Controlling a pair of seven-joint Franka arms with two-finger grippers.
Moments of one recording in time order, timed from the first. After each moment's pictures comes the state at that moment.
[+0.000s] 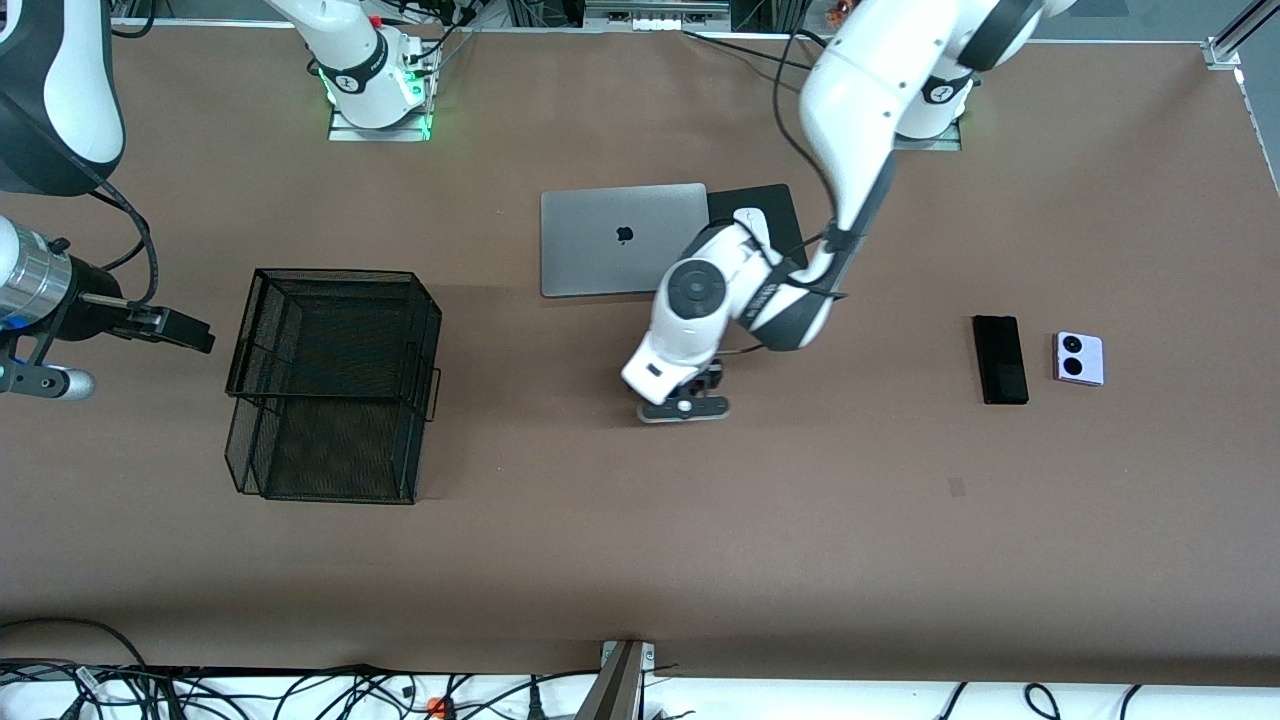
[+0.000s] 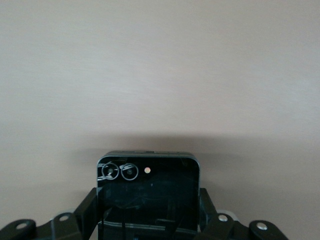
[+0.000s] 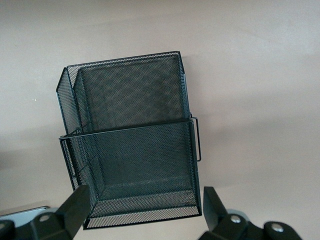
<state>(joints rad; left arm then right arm) -0.65 0.92 -0.06 -1.30 0.03 2.32 -0.79 0.07 0.28 -0.07 -1.43 0.01 1.65 0.16</state>
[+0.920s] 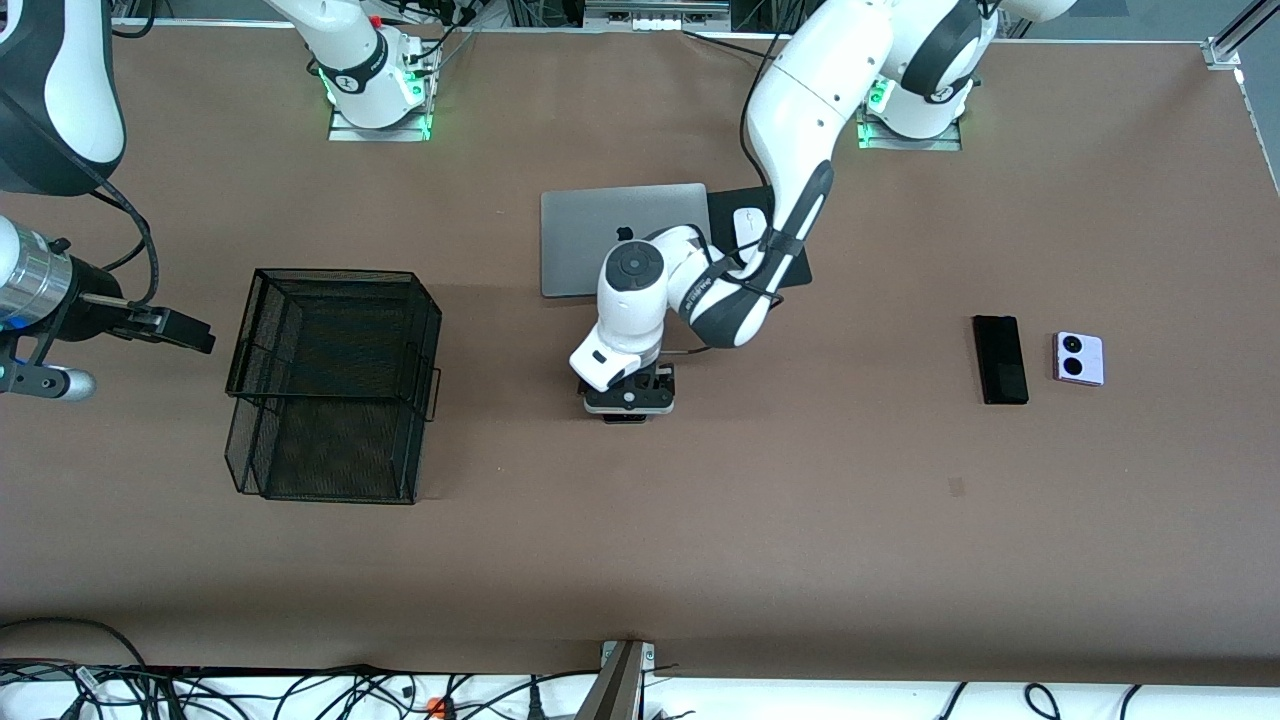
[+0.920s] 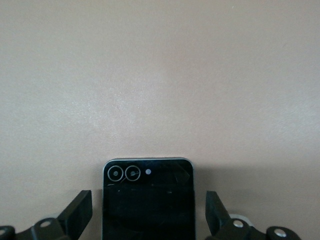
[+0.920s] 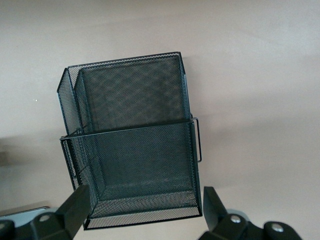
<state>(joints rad) -0.78 1.04 0.03 -1.15 0.11 2.39 -0.89 0.07 0.28 -0.07 -1.43 0.01 1.65 0.16</state>
